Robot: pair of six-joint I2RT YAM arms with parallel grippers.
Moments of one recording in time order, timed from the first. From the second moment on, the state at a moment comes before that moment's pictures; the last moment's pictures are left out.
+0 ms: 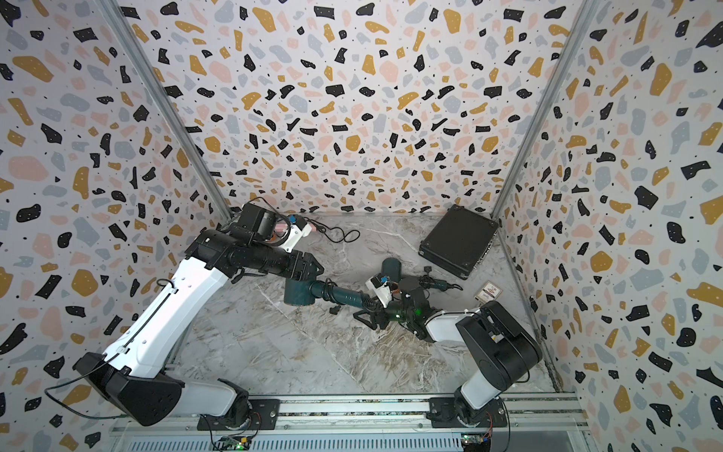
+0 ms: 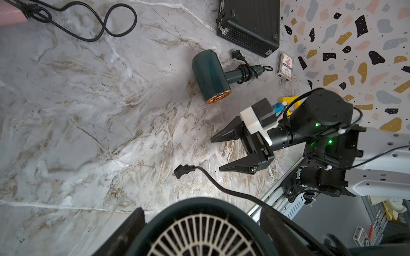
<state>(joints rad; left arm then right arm) -0.44 1.40 1.61 -1.16 0.39 -0.15 0.61 1.58 0.50 0.67 -0.70 0.21</state>
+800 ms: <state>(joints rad) -0.44 1.40 1.66 -1.15 0.44 -0.23 0.70 1.71 0.56 0.94 -0.56 0.37</state>
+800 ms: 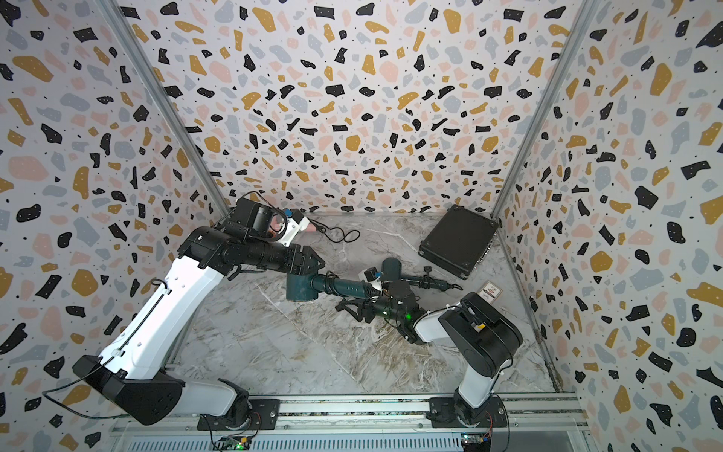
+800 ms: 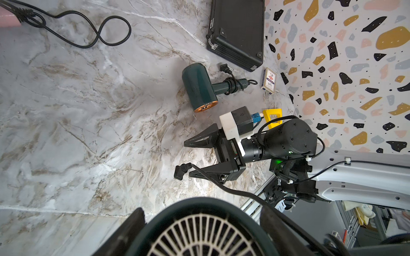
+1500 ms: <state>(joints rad) -0.41 1.39 1.59 -1.05 0.34 -0.31 0.73 1.71 0.54 0.89 -0.54 0.46</state>
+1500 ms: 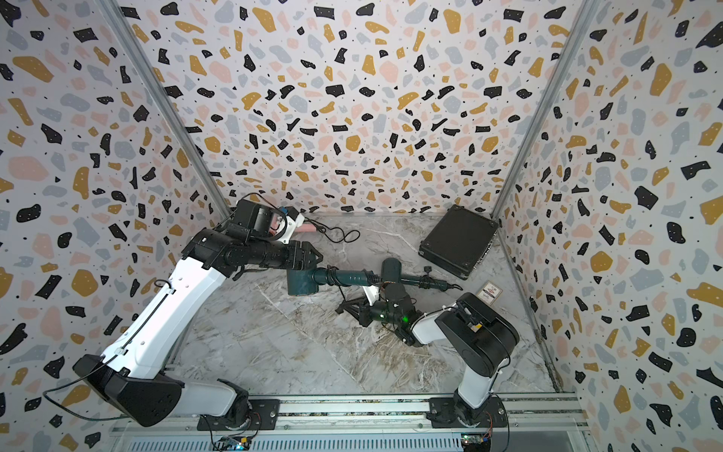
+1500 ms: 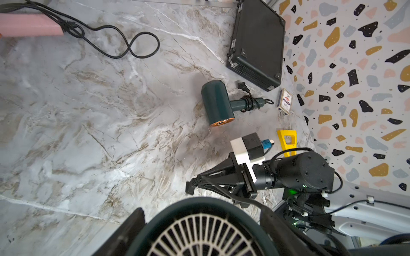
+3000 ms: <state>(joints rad) -0.37 1.34 1.52 -0.94 0.34 -0.43 0.80 1.74 0.76 0.60 -0.29 0.39</state>
